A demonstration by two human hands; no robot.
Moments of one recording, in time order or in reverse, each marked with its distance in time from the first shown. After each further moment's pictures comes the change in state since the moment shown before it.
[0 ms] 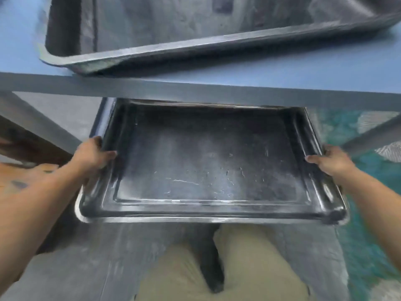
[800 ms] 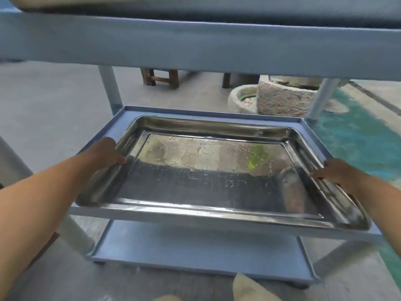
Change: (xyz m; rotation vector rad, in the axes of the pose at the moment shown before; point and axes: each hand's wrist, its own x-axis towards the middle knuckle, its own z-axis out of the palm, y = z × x) left_hand 0.162 0.048 0.068 0.151 0.176 0.112; right_hand 0.173 -0.032 0.066 -0.148 0.142 -0.195
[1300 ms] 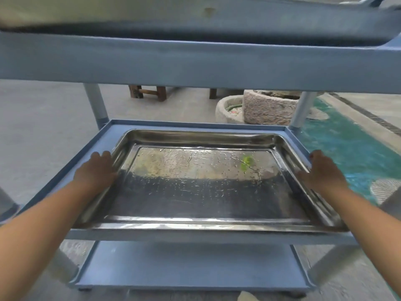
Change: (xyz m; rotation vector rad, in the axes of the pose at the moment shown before) left_hand -0.018 0.021 0.013 0.156 0.133 0.081; right_hand -0.015 -0.007 0.007 -0.123 0.350 -0.140
